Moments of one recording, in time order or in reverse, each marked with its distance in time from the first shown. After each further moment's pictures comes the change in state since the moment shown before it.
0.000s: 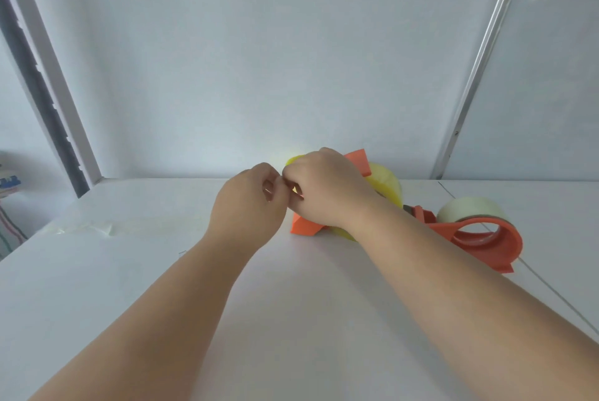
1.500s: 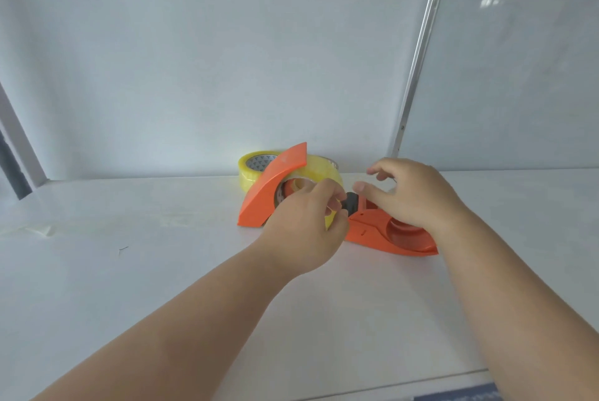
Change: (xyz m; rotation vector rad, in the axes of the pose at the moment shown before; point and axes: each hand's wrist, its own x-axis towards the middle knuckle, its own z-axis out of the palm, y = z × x) left_hand -0.048 0.090 0.071 -0.138 -0.271 0.390; right_hand -0.139 0.114 -0.038 0.186 -0.006 0.661
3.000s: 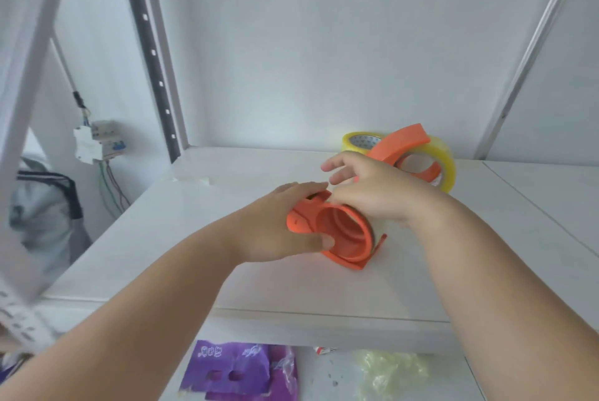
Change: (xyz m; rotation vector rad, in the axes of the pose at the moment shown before) left_hand -0.125 -0.066 -0.173 -0.083 -0.382 -0.320; right_hand -0.056 -0.219 0.037 0.498 -0.505 -0.089
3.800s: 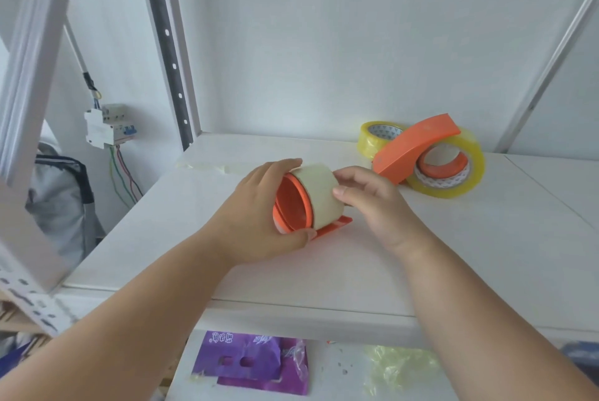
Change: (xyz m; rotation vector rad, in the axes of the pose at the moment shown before) left_hand -0.014 -0.055 -0.004 0.245 0.437 0.191; right_hand 0.018 0.031 0.062 0.641 0.108 -0.234
